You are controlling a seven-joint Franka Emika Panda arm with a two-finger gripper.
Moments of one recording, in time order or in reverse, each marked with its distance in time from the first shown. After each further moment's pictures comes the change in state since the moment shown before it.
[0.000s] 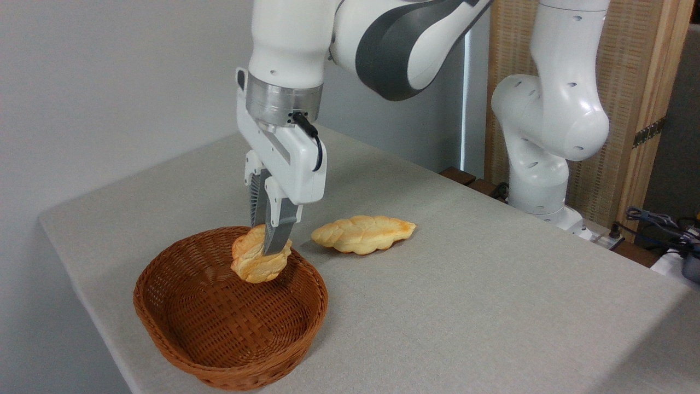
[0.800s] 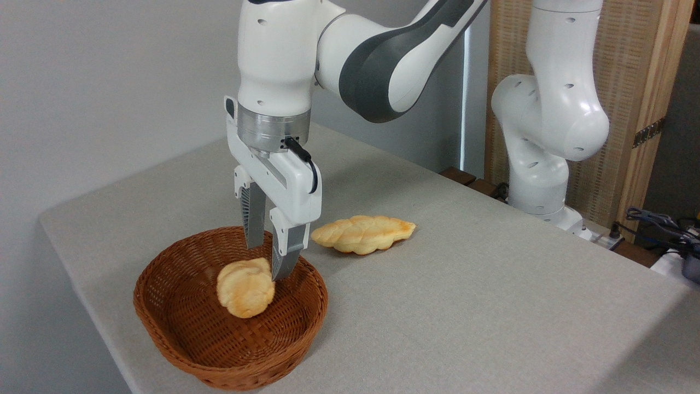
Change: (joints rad) arm 0.000 0.060 -0.012 0.006 0.000 0.002 -0.059
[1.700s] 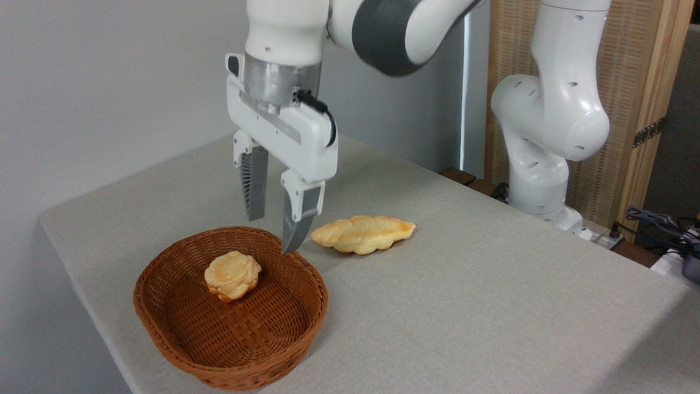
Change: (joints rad) arm 0.008 -0.092 0.000 0.046 0.085 -0.118 -0.123
